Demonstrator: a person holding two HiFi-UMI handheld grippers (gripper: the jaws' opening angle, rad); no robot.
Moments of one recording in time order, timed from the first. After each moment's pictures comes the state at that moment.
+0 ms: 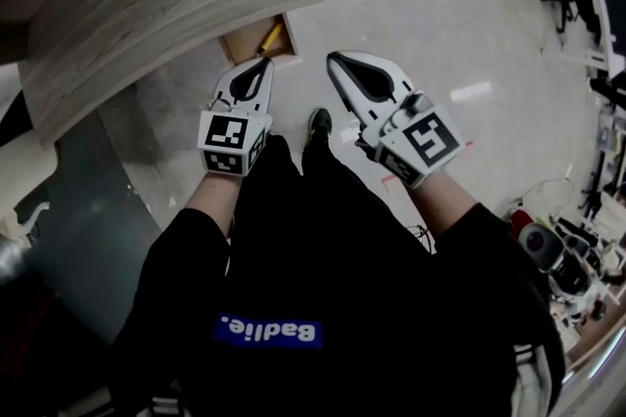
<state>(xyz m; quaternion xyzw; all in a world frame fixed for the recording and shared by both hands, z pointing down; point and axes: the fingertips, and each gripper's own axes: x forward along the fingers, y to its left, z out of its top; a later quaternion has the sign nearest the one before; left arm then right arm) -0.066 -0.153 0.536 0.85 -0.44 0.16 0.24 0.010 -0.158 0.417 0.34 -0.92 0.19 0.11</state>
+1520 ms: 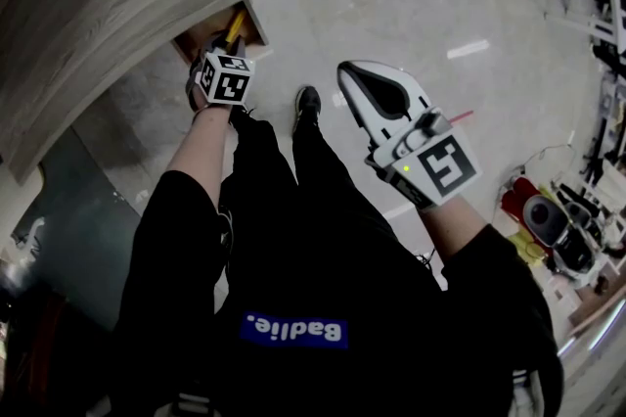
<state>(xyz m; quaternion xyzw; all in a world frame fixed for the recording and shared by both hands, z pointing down) -0.066 -0.194 0.816 0.76 -0.40 0.45 0.23 0.075 -0.157 0.492 0.38 -0.88 0.23 0.14</state>
